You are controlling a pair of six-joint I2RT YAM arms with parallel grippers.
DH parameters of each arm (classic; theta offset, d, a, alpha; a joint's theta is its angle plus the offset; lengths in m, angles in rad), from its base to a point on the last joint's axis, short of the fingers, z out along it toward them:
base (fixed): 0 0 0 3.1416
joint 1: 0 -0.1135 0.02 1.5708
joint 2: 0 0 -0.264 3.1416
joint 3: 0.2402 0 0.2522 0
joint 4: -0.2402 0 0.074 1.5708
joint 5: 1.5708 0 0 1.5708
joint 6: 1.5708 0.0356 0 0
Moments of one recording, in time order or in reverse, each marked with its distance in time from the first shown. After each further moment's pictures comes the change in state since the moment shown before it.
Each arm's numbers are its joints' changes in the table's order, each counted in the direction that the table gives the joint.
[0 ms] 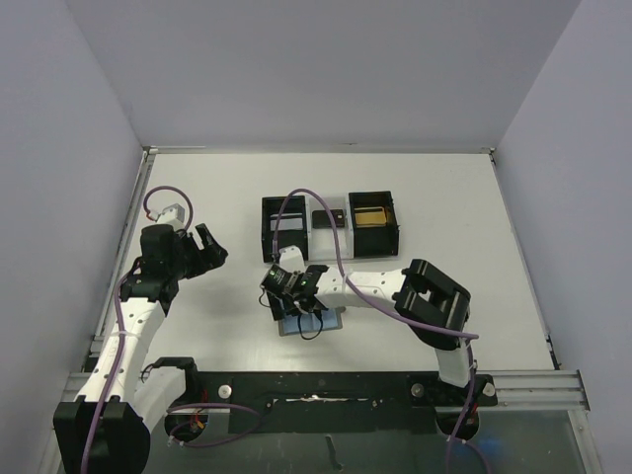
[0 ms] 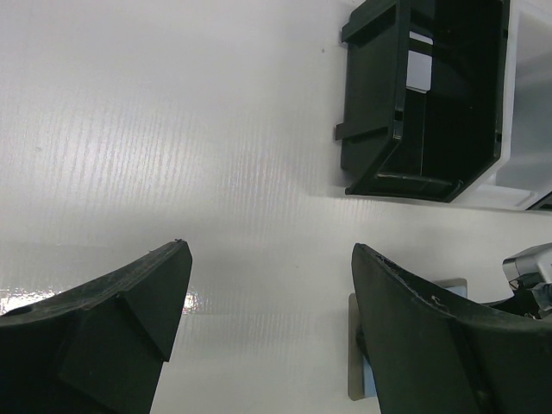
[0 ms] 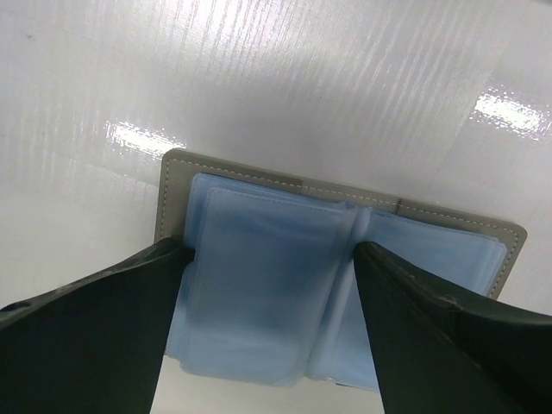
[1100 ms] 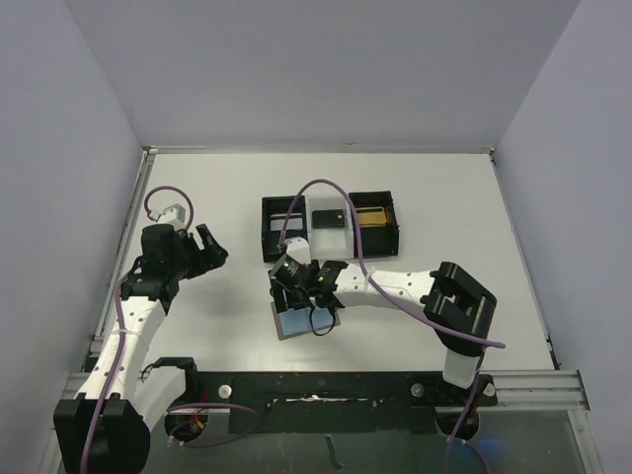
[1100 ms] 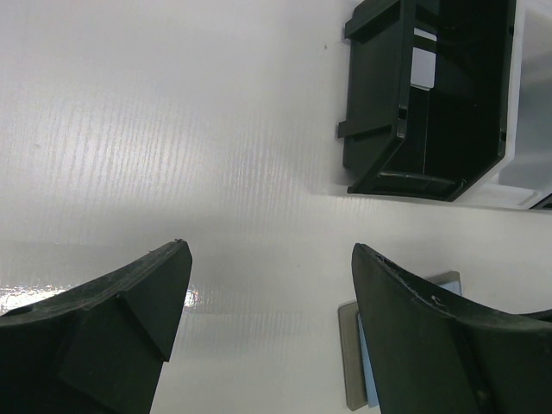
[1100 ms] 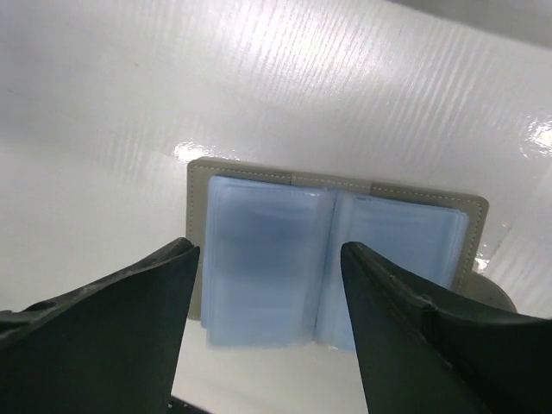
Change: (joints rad) left arm 0.000 0.011 0.000 0.000 0.001 0.000; right arm 0.027 -0.124 -0.071 0.082 -0.070 -0.011
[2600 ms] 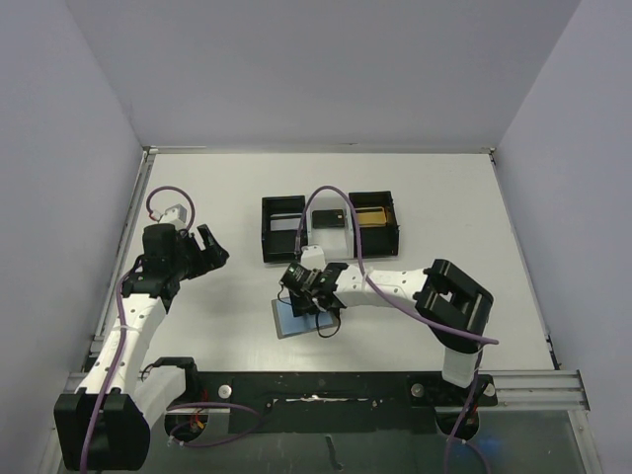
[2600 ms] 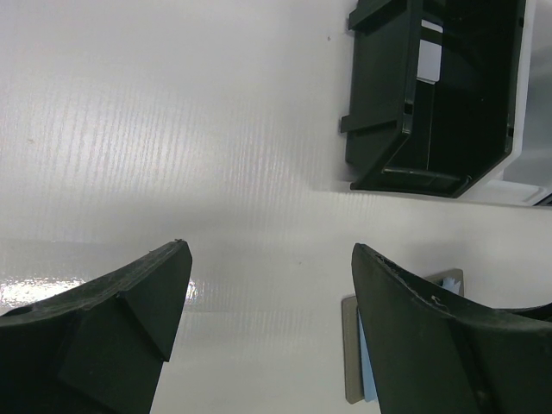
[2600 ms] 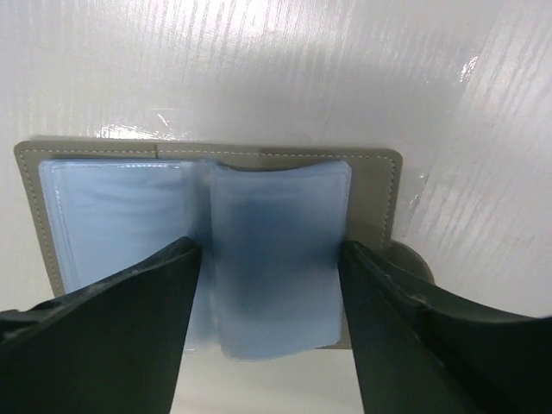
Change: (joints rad) left arm 0.000 0.020 0.000 0.000 0.007 0.000; right arm 0.031 0.010 -0.061 -0.105 0.070 0.067
